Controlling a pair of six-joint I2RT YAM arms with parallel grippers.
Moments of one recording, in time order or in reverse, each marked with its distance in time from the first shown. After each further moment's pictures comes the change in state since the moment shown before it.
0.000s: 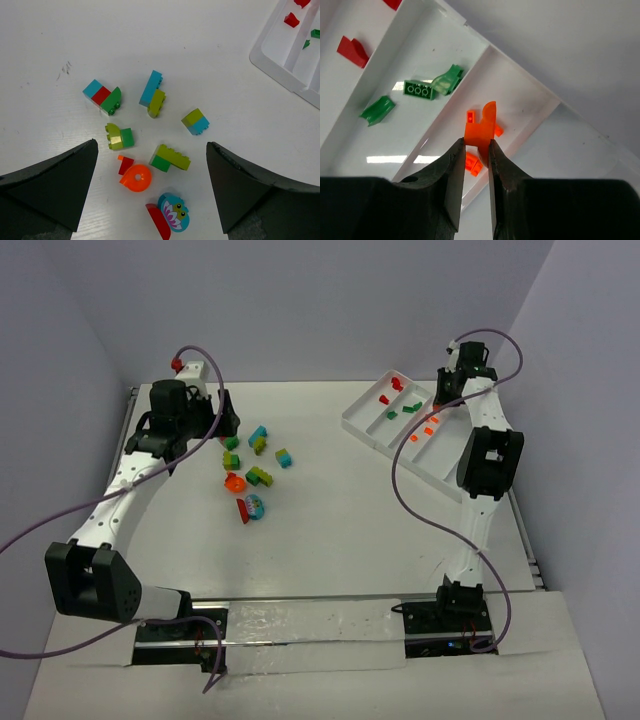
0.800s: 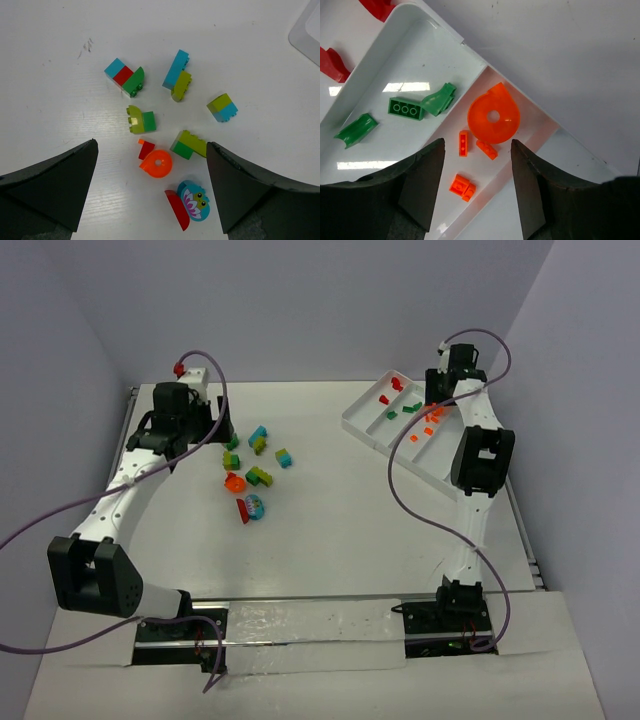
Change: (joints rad) left arm 0.007 0.029 0.014 -0.079 -0.077 0.052; right arm 0.031 0.081 0.061 0.063 0.085 -0.066
